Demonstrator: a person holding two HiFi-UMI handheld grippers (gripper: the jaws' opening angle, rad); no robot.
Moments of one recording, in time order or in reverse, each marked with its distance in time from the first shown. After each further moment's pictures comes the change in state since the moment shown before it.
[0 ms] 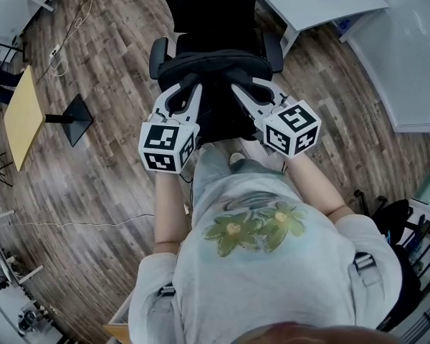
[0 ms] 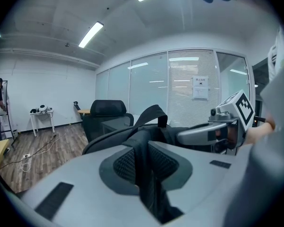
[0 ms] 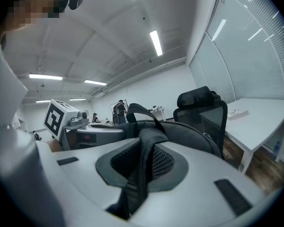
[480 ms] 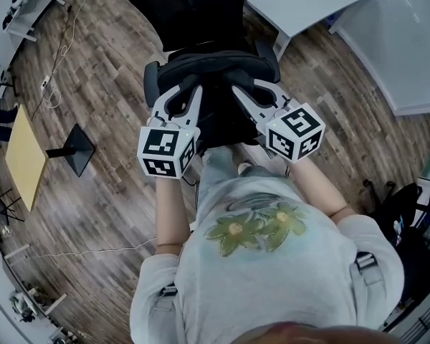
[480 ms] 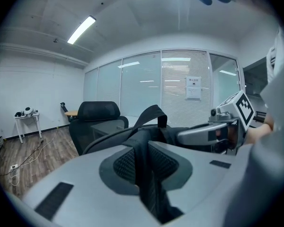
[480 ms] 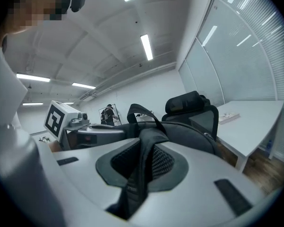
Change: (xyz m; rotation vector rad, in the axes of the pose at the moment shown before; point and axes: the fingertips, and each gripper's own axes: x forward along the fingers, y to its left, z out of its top) left arm 0.066 0.041 0.041 0.048 0.003 -0.126; right arm 0.042 -0.049 0.040 0.038 -0.052 -0.119
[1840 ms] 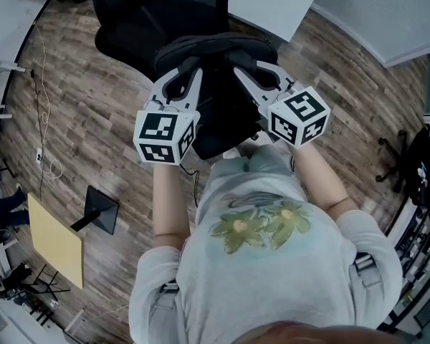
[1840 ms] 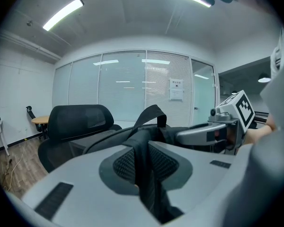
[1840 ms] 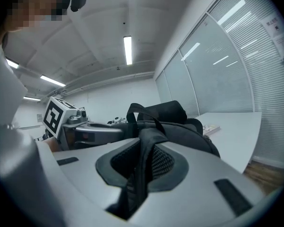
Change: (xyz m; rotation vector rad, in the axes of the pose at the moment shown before) left arm 0.141 0.125 0.067 0.127 -0.017 -0.345; right arm 0.127 -0.096 0.067 -0.004 -0.116 -0.363
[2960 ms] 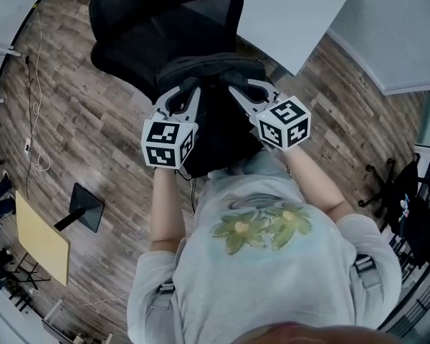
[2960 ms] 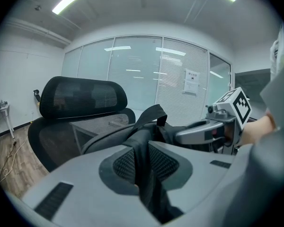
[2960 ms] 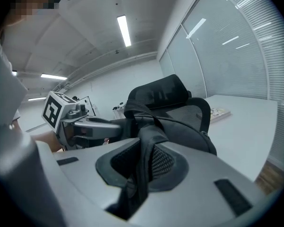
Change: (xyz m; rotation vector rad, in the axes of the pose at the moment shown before) left arm 0.088 0.071 -0.047 -0.131 0.128 0.072; right arm 0.098 -0.080 -0.045 0.026 0.239 0.105
